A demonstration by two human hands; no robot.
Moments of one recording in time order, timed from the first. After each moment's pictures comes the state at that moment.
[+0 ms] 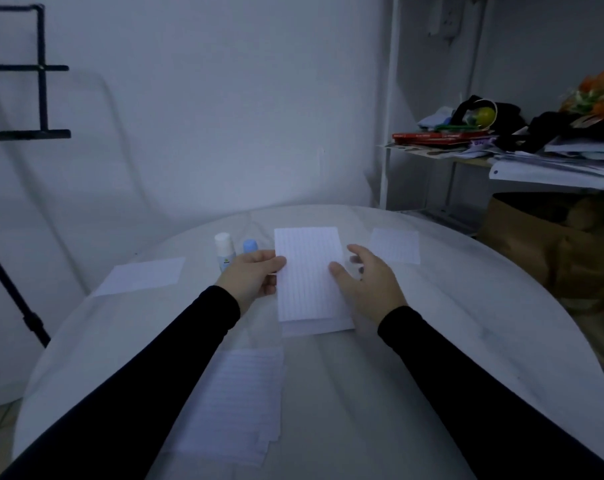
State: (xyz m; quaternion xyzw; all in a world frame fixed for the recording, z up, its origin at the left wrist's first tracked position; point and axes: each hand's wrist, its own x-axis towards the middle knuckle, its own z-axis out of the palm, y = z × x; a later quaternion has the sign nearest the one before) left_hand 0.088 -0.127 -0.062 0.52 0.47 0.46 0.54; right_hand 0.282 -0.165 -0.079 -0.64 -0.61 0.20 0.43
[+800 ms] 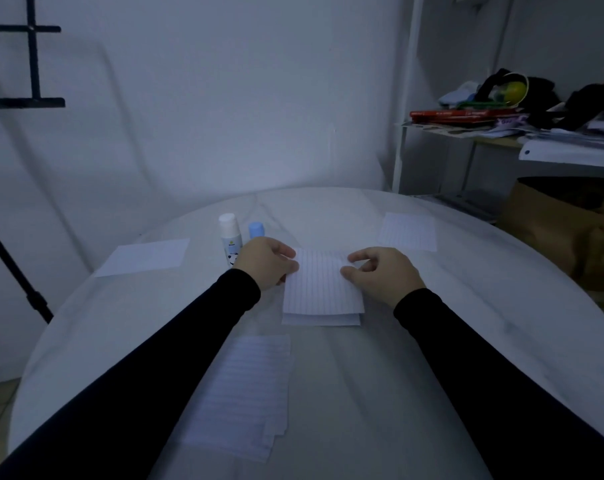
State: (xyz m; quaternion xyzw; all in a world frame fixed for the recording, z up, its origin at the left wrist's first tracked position) left_hand 0.093 -0.114 -0.069 0.65 0.61 0.34 0.30; right_hand 0.296 -0.142 -0.091 -0.68 -0.62 0.20 0.35
